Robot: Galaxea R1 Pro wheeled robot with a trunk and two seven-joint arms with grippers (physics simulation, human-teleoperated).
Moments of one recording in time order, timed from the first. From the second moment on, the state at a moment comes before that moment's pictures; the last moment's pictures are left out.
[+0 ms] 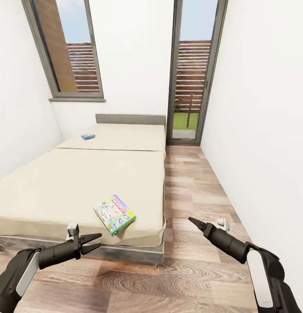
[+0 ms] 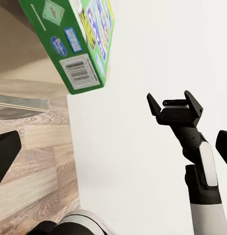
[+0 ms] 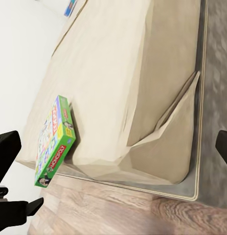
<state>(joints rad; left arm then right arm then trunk) -0.40 0.28 0.17 -0.98 0.40 1.02 -1.24 -0.28 0.07 -0.36 -1.52 -0.47 0.95 0.56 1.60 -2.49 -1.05</state>
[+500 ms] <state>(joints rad) -0.40 0.28 0.18 -0.98 0.40 1.02 -1.24 -0.28 0.07 -0.36 -1.52 -0.46 0.91 0.56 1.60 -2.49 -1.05</state>
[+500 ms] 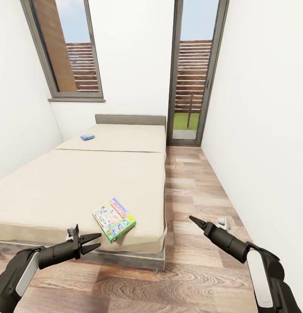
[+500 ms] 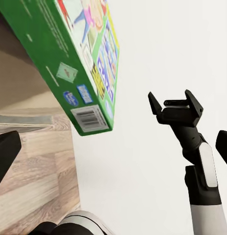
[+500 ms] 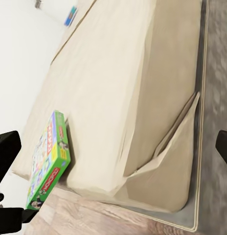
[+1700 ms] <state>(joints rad) -0.40 0.28 0.18 -0.97 0.40 1.02 -1.24 -0.28 0.07 -0.36 -1.52 -0.46 0.88 0.56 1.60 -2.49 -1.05</state>
